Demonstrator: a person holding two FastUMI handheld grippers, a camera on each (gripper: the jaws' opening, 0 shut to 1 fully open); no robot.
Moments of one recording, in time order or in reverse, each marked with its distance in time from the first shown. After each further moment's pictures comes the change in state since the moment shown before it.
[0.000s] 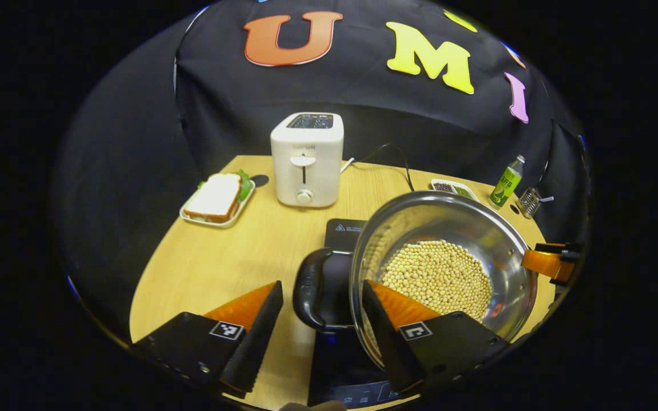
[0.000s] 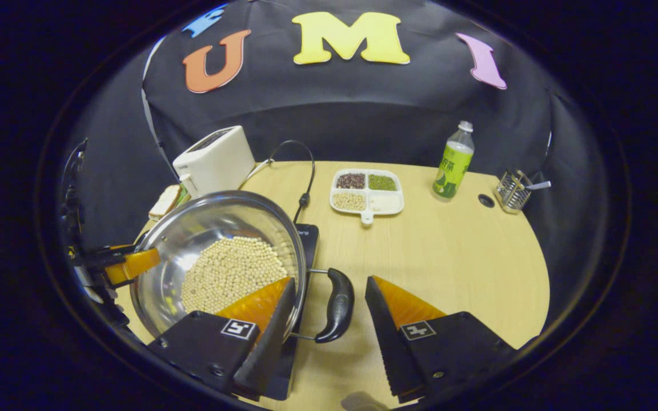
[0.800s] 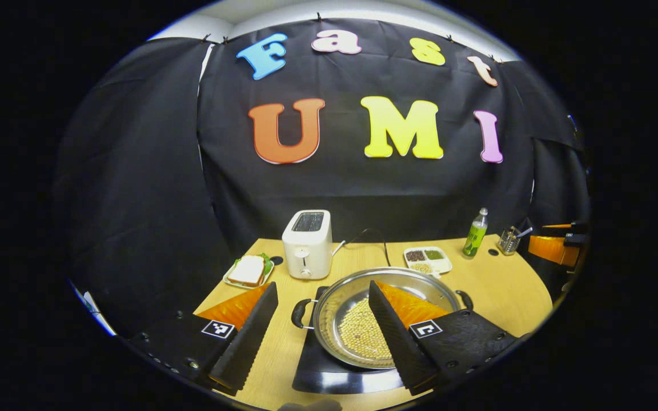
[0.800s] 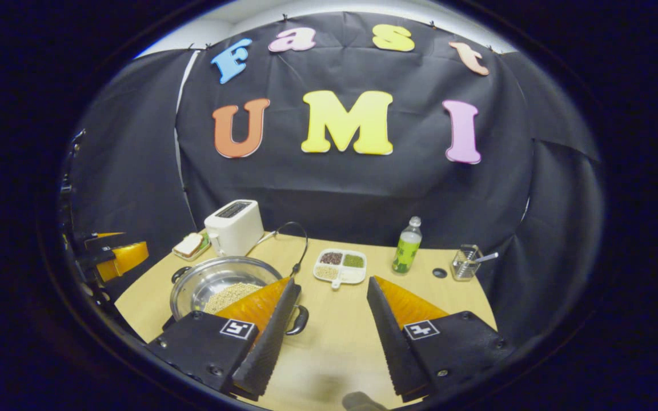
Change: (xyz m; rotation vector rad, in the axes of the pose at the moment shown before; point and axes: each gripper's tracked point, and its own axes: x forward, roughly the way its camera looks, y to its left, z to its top) left arm -0.175 -0.072 0.093 0.037 -0.386 0.066; right arm -0.179 -0.059 0.082 -0.101 -0.377 0.015
